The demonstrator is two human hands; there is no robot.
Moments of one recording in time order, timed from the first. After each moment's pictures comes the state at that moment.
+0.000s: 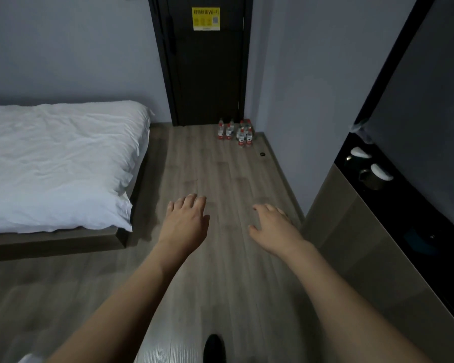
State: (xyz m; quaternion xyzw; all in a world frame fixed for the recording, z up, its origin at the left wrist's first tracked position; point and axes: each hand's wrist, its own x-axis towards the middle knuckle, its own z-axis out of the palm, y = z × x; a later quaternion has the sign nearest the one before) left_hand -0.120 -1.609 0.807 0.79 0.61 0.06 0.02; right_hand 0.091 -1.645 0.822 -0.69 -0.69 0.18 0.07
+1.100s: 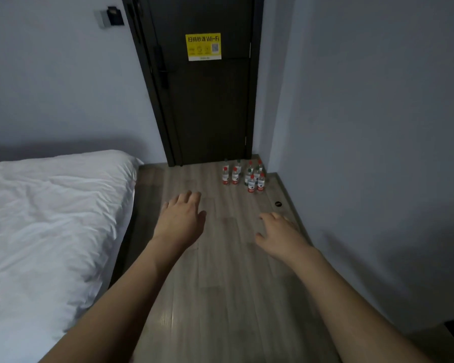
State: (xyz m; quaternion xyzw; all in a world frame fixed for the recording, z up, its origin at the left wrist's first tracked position) left_hand -0.077 -0.959 0.851 0.79 0.61 0.08 0.04; right_hand 0.156 -1.005 0.831 -0.70 -0.68 0.20 0.07
